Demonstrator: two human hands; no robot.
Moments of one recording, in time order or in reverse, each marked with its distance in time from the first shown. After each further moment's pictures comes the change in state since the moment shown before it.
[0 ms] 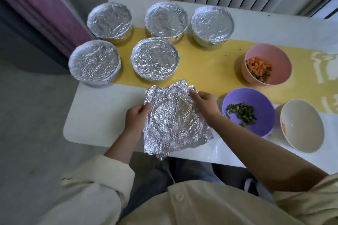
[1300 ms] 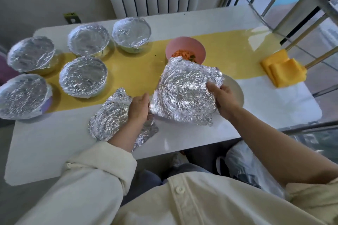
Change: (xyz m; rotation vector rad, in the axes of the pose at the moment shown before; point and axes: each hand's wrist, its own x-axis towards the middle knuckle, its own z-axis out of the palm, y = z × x) left_hand -0.066 0.076 0.163 0.175 -0.259 0.048; right_hand -0.089 0.052 -0.222 0.464 0.322 0.043
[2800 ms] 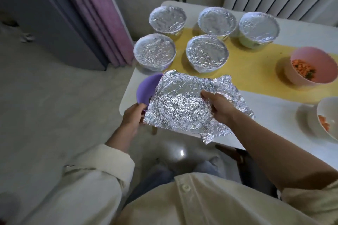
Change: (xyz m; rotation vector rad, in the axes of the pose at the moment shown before) left_hand -0.062 -0.178 -0.303 -0.561 0.348 -0.333; right_hand -0.086 0.081 0.316 -0.251 -0.496 0.274
